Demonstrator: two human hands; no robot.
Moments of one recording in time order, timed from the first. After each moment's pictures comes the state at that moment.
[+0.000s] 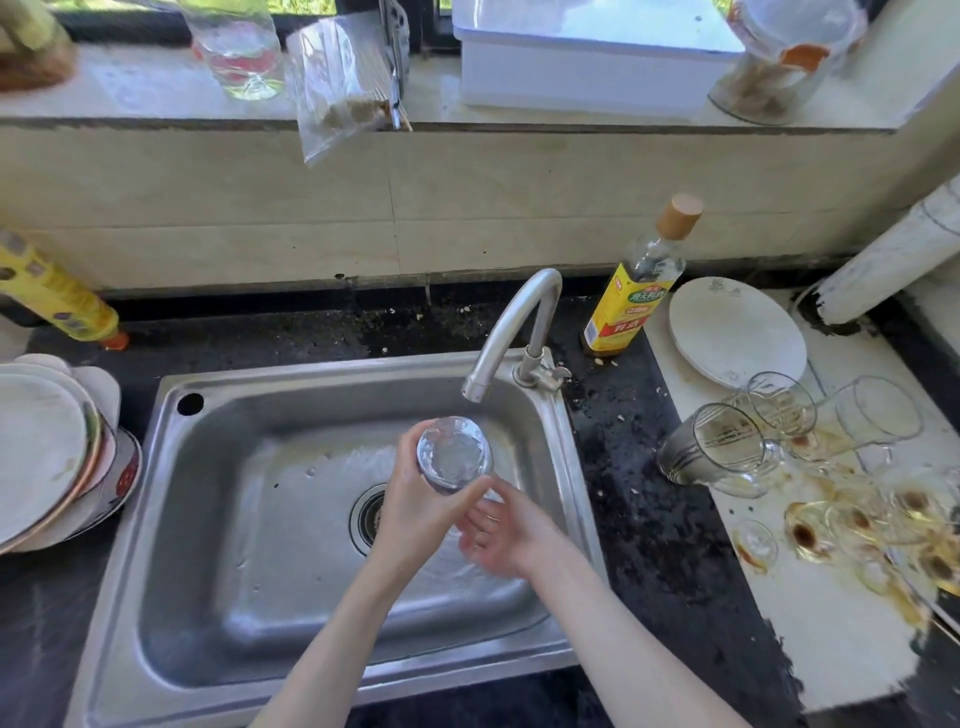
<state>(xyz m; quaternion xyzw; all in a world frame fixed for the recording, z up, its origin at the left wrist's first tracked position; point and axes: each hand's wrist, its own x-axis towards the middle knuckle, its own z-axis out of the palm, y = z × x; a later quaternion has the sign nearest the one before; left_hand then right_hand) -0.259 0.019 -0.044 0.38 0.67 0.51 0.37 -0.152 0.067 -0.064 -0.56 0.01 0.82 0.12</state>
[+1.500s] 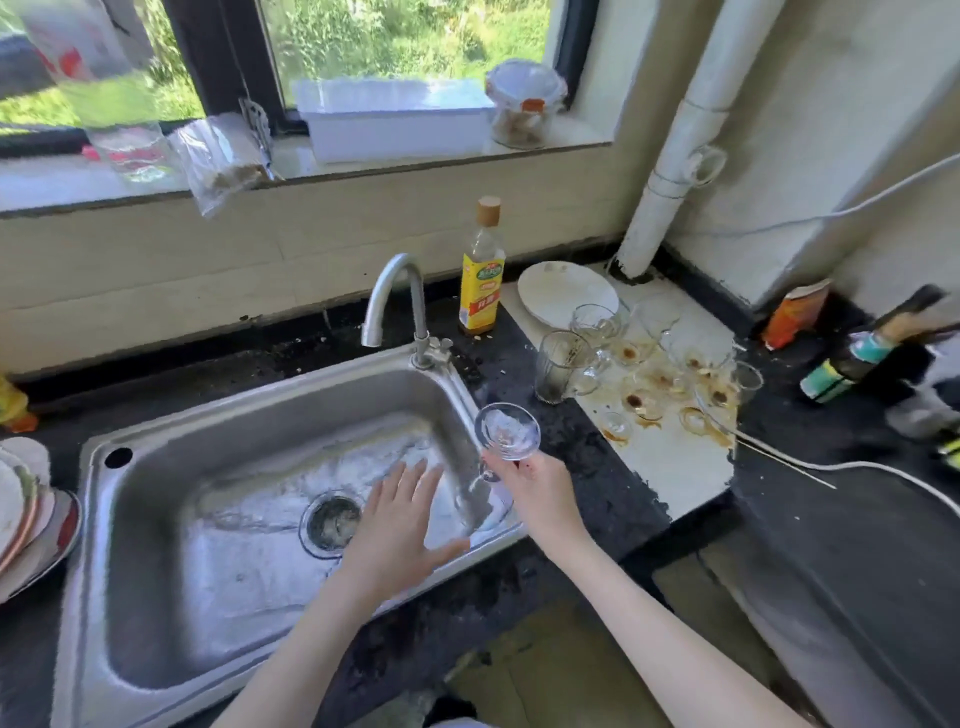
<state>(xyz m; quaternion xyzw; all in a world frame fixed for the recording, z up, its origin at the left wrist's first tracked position) -0.225 -0.079 -0.026 0.77 0.61 0.04 0.20 -0.057 -0.055 0.013 -0.63 -0.52 0.45 0.37</state>
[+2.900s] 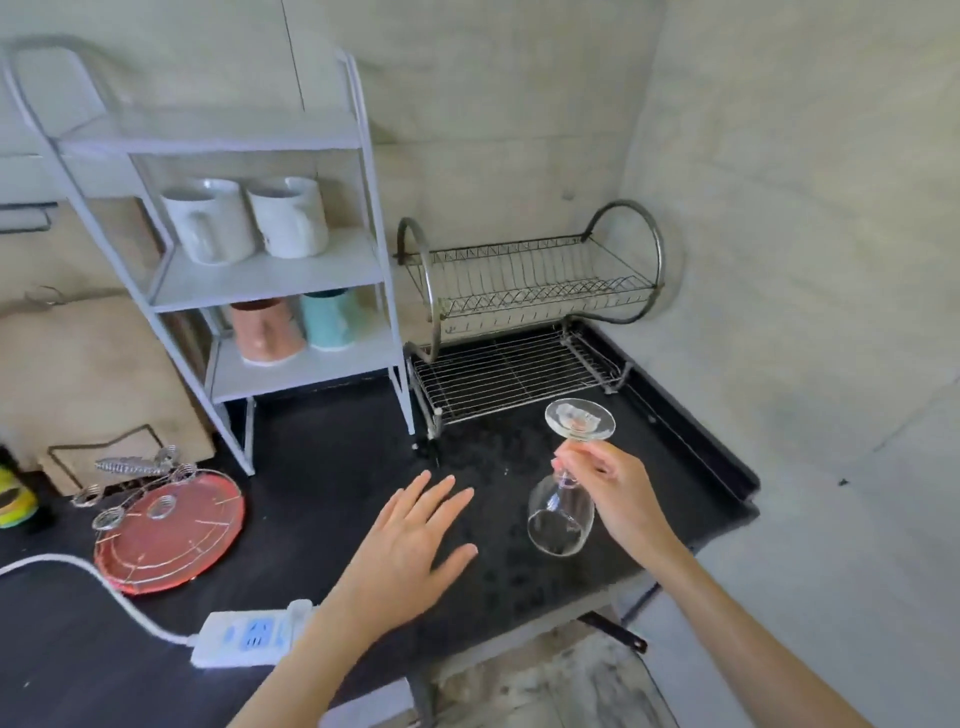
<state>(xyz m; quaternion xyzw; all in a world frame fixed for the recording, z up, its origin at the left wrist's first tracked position) 0.532 -0.459 0.067 0.98 -0.16 0.00 0.09 0.585 -0.689 0.106 -0.78 -0.01 0.01 0.62</state>
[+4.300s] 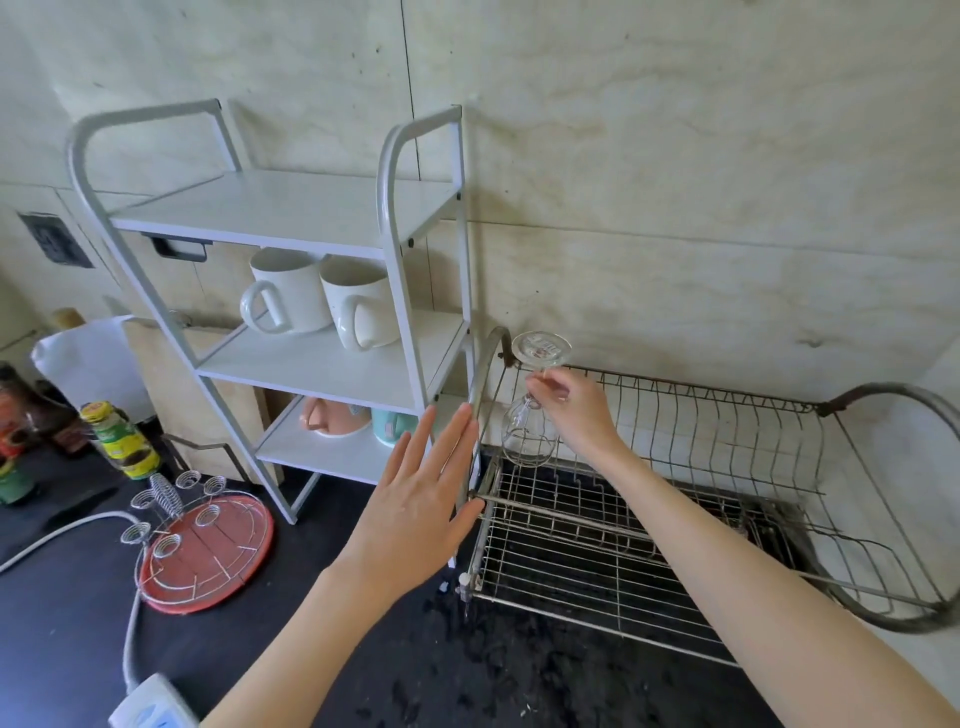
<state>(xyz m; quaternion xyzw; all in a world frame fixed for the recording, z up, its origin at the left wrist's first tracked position) 0.790 -0.474 0.132 0.98 0.13 0.12 -0.03 0.992 -0.560 0.136 -0.79 -0.35 0.09 0.49</state>
